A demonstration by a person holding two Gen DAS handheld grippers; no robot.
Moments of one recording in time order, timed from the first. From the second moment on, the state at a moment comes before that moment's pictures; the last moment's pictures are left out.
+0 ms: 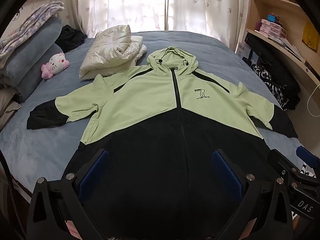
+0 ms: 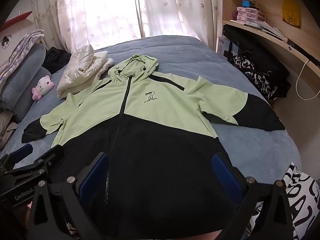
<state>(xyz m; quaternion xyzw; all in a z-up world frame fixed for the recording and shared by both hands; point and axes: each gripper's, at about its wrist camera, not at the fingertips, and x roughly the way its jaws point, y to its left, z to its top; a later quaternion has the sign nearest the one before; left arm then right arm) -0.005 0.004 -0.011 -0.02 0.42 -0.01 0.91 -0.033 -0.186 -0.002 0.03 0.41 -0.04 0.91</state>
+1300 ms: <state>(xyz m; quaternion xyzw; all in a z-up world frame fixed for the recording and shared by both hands) -0.006 0.002 -0.014 -0.01 0.42 -0.02 0.91 -0.031 -0.188 -0.010 0.04 0.42 -0.03 0.91</state>
